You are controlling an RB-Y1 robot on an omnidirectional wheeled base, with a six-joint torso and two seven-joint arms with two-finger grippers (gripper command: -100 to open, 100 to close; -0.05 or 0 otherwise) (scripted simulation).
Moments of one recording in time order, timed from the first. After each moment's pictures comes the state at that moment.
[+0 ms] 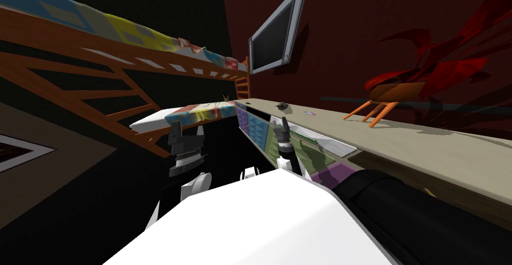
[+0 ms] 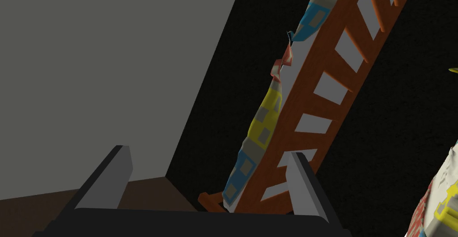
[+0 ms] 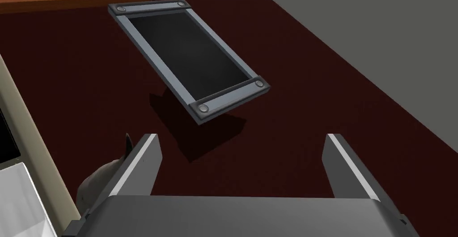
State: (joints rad) left arm 0.45 -0.01 -0.06 -2.35 0.01 -0.43 0.05; right arm 0.49 -0.06 0.08 -2.29 0.08 -0.57 -0.14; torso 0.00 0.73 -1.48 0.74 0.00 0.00
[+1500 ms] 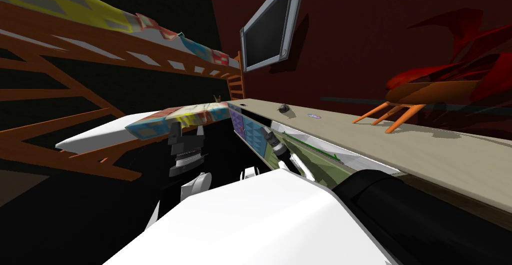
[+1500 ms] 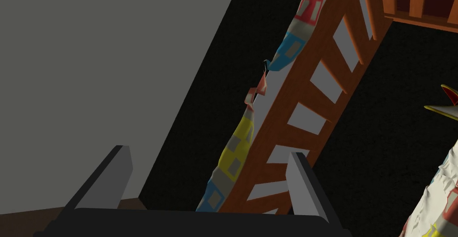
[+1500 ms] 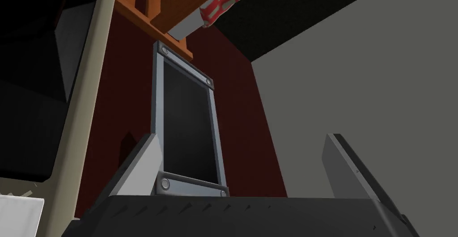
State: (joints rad) left arm 0.45 -0.01 -0.06 -2.35 0.01 -0.43 0.05; right arm 0.47 -0.31 0.19 -2.28 0.47 -0.39 0.13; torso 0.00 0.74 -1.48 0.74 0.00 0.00
